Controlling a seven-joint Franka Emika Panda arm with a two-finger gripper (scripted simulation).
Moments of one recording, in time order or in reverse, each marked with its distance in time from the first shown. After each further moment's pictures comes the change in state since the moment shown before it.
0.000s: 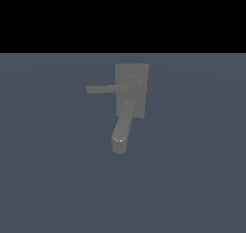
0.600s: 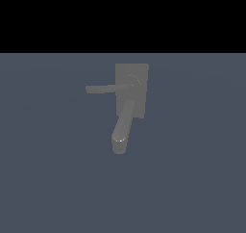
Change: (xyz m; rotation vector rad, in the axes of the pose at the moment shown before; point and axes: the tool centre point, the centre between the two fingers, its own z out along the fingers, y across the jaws) arm 0.019 0.030 -0.114 -0.440 0.359 0.109
